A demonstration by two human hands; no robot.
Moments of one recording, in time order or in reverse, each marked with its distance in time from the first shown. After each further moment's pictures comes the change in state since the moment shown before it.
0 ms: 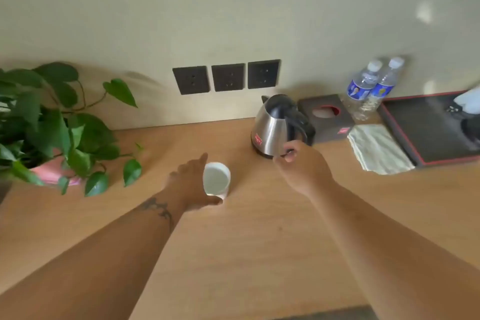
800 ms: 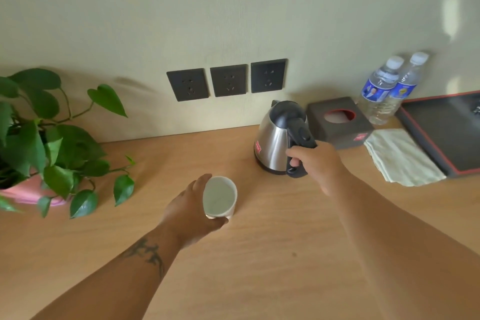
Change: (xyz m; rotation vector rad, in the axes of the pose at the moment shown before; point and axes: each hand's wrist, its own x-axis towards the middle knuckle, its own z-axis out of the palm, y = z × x) left_hand 0.015 -0.018 0.044 -0.270 0.171 0.041; right_hand 0.068 0.014 0.010 0.555 -0.019 0.179
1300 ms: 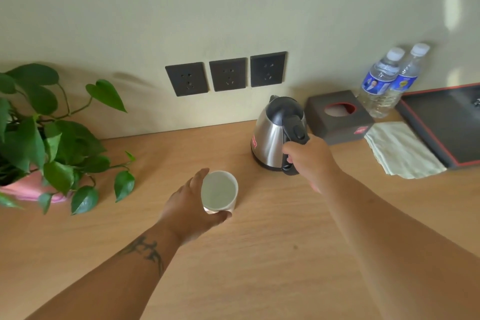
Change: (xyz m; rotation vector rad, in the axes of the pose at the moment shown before) left_hand -0.007 0.000 -0.002 -0.023 0.022 0.013; right_hand -0.015 -0.005 0.018 0.071 0.006 -0.033
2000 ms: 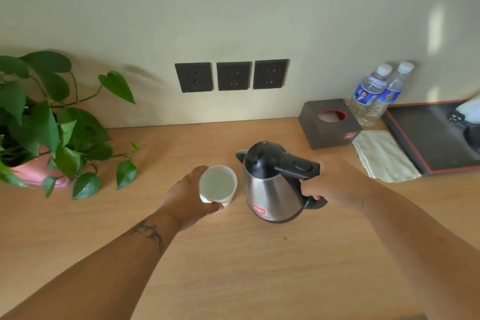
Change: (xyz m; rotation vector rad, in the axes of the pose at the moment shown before) left_hand -0.001 -0.010 -0.006 -0.124 -0.028 -0.036; right_hand -0.075 -0.032 -0.055 -0.513 -0.420 -0.114
